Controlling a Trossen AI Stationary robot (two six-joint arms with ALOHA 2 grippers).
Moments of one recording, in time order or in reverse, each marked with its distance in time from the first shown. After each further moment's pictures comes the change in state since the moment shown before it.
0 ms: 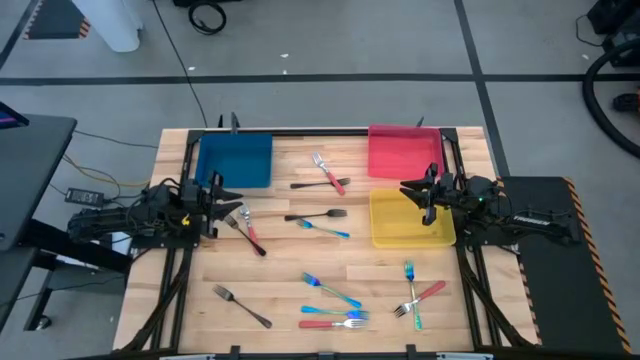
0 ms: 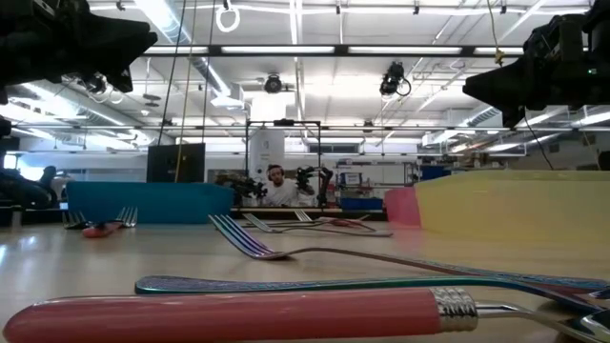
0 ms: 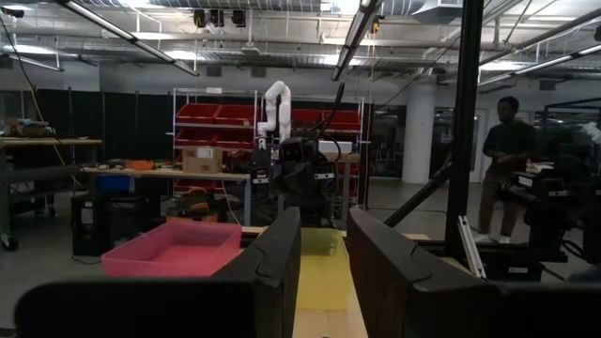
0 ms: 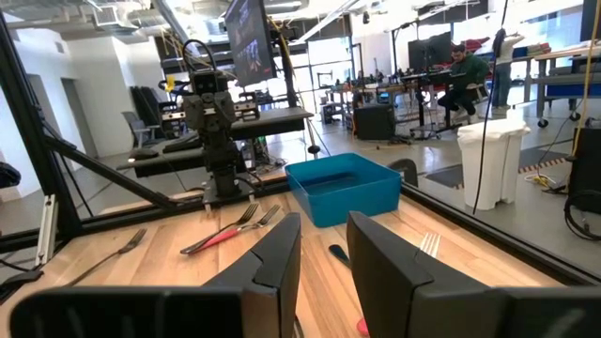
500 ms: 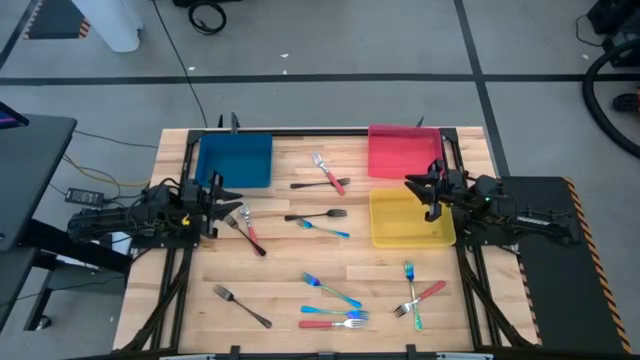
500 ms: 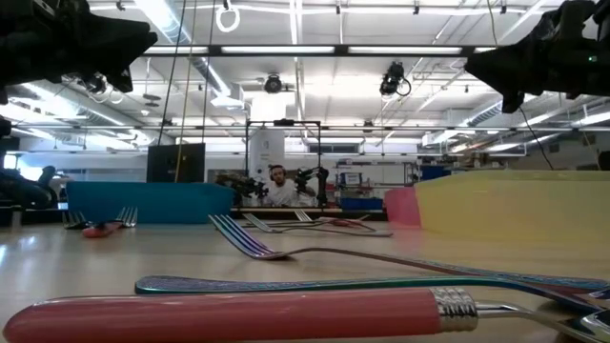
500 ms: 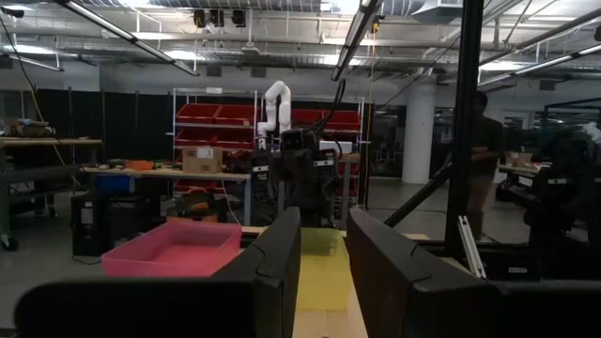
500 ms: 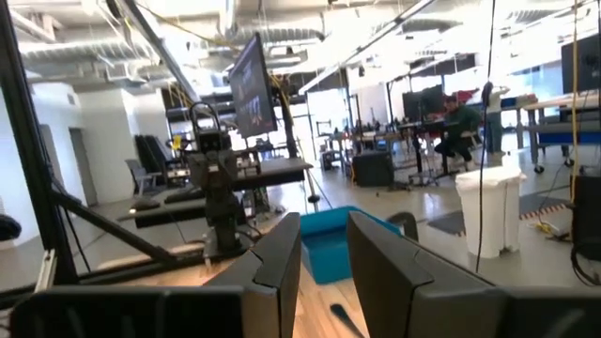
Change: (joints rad) left arm 0.000 0.000 0.000 0.000 0.000 0.000; right arm 0.000 0.000 0.000 0.150 0.020 0.000
